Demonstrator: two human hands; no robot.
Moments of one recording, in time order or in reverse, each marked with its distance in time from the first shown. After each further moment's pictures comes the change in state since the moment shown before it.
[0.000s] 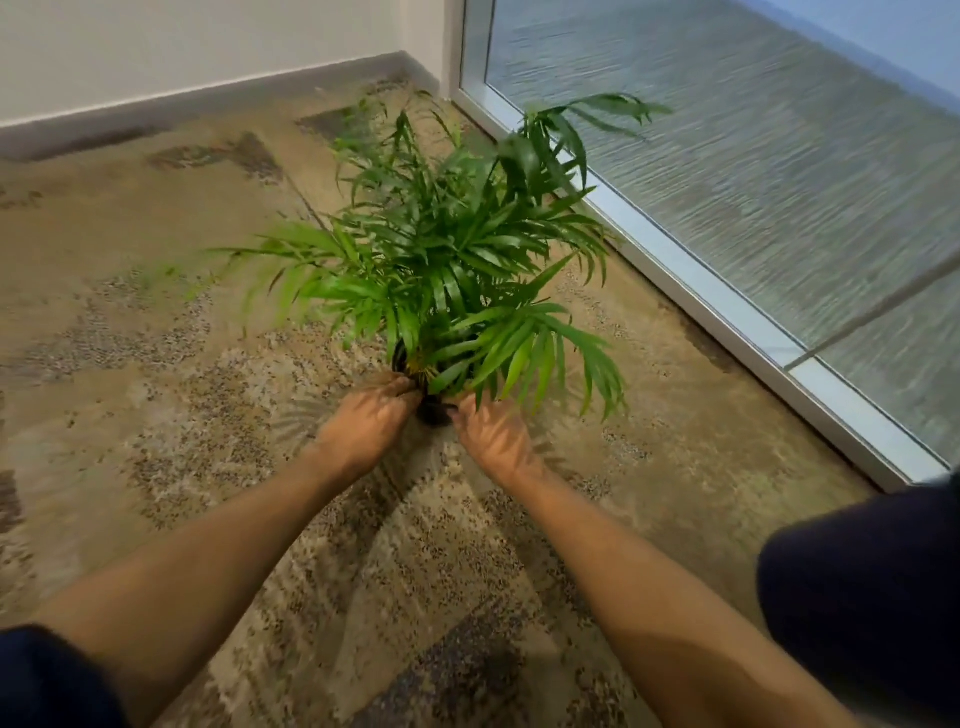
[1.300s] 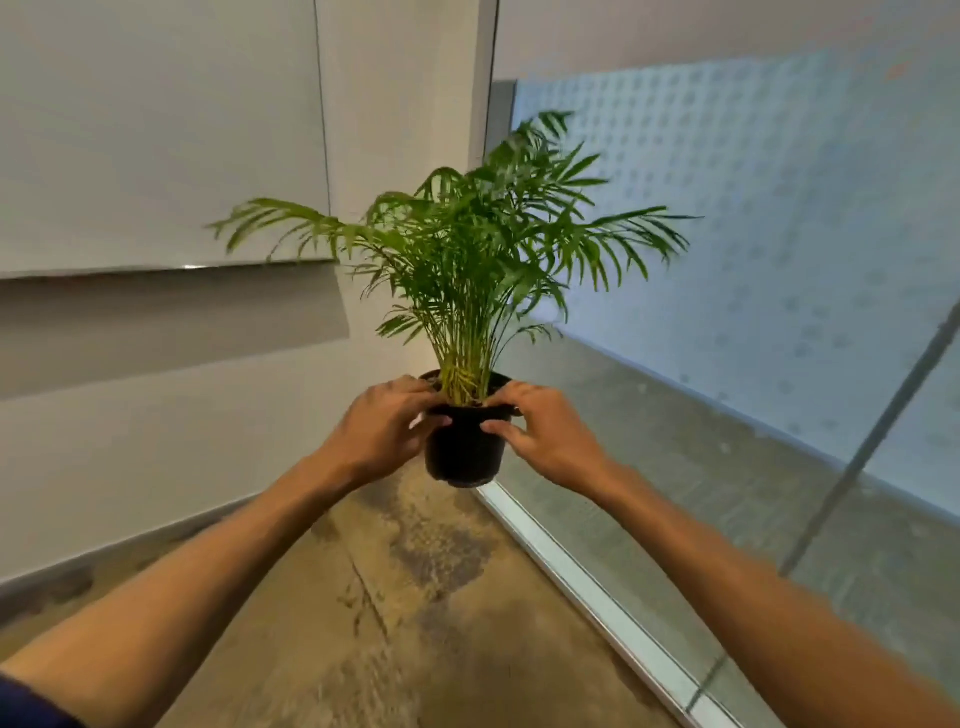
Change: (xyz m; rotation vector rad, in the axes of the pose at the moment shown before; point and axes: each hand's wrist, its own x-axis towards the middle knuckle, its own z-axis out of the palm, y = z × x) left_hand 0.198 0.093 -0.615 0.060 0.493 0.128; right_hand 0.039 -0.097 -0.668 0.242 0.401 -0.445
